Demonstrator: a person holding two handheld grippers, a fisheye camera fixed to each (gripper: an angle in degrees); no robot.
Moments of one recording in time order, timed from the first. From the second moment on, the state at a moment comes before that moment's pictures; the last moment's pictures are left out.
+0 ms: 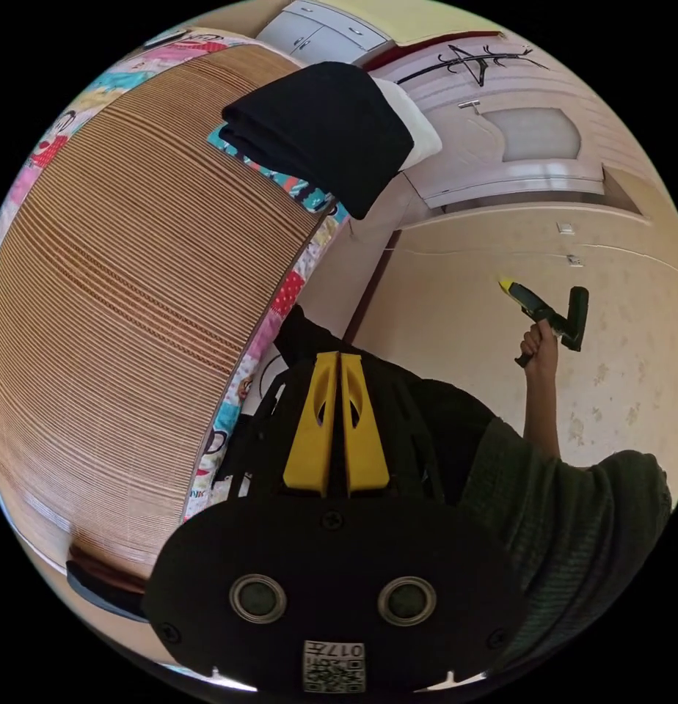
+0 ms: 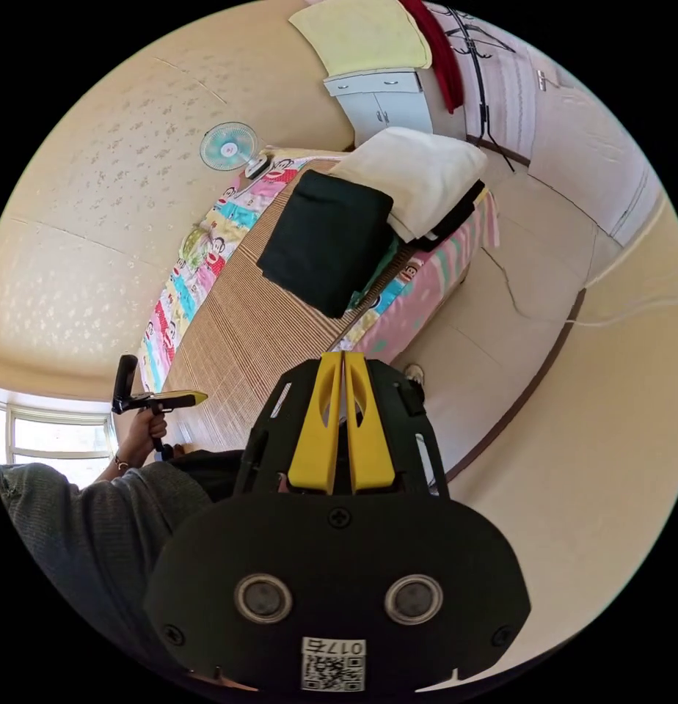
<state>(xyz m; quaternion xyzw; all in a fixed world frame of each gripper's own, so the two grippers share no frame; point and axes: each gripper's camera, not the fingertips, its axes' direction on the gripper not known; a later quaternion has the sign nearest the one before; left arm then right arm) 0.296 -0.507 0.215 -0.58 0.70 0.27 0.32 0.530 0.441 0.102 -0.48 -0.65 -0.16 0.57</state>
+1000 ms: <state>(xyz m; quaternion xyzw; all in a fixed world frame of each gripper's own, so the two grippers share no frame) 0.732 -0.579 0.114 -0.49 0.79 0.11 0.35 0.286 0.199 0.347 -0.44 -0.74 -0.19 0.47</state>
